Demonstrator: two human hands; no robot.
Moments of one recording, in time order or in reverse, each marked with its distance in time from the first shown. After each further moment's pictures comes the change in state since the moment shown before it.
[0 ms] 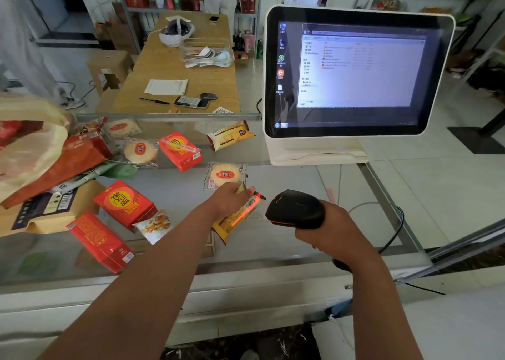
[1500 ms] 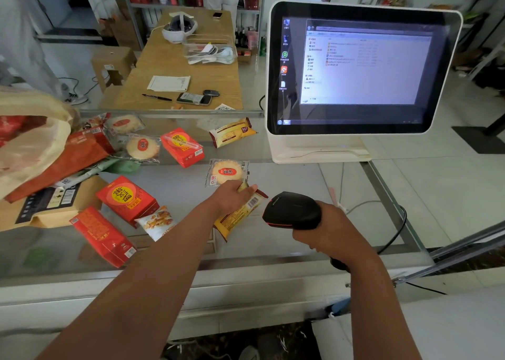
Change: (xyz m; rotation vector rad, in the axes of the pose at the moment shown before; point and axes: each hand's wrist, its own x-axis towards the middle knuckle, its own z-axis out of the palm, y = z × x) left_hand 0.005 -0.006 0.003 -0.049 0.017 0.033; right_hand 0.002 -0.001 0.005 -0.065 -0.069 0.026
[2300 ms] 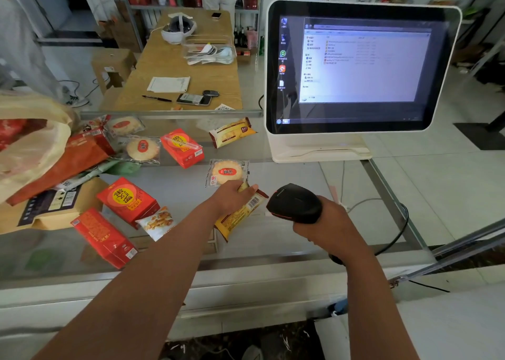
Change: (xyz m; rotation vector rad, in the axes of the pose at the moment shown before) left_hand 0.000 0.002 0.000 0.048 0.005 -0.014; right_hand 0.008 0.009 0.006 0.014 0.128 -0.006
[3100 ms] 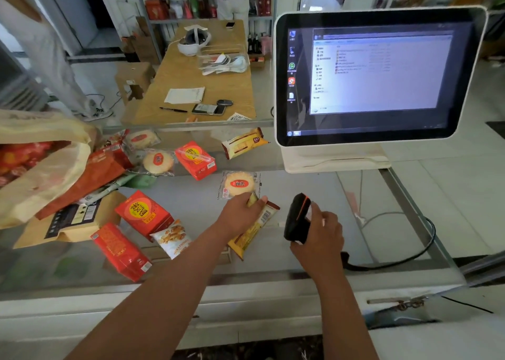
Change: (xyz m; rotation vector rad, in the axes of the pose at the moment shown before) left_hand -0.025 0.009 -0.001 -0.079 0.184 0.076; right_hand 0.025 0.028 0.066 -0.338 0.207 0.103
